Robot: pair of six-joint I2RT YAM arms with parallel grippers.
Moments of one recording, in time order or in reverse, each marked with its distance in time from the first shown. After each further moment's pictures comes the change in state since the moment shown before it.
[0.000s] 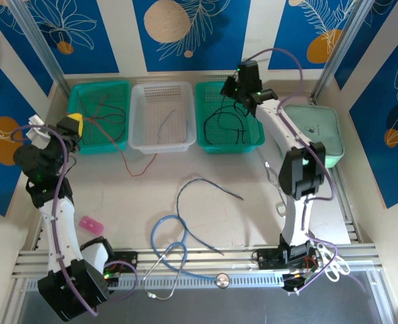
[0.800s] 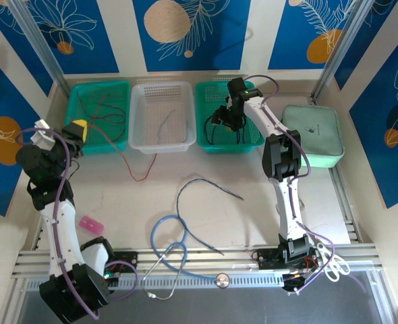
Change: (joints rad) left arm -0.008 -0.027 -0.010 -0.150 0.008 0.092; right arm -0.029 0.343 0.302 -0.544 -0.274 -0.051
